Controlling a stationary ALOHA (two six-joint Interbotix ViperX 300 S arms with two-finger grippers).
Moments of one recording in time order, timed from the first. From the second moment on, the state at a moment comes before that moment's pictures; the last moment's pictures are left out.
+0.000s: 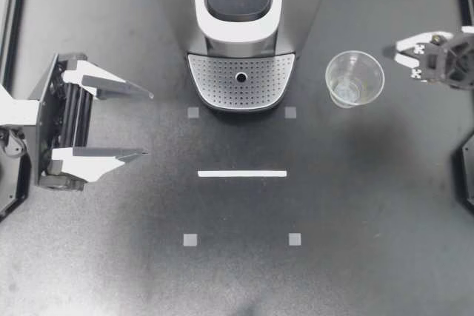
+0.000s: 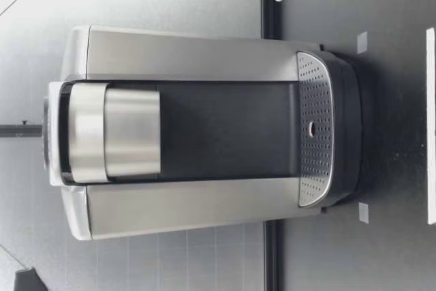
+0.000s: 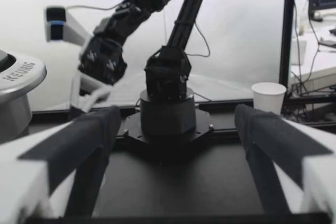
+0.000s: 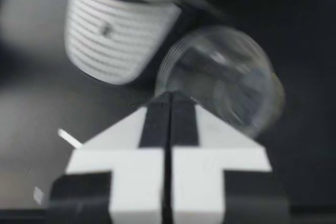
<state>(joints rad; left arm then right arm) 0.08 -0.53 1.14 0.18 -0.80 -0.12 -0.59 -0.75 1.18 0.22 0.25 0.62</state>
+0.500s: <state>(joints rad) 0.08 -0.53 1.14 0.18 -0.80 -0.11 -0.59 -0.71 1.26 0.22 0.20 0.68</state>
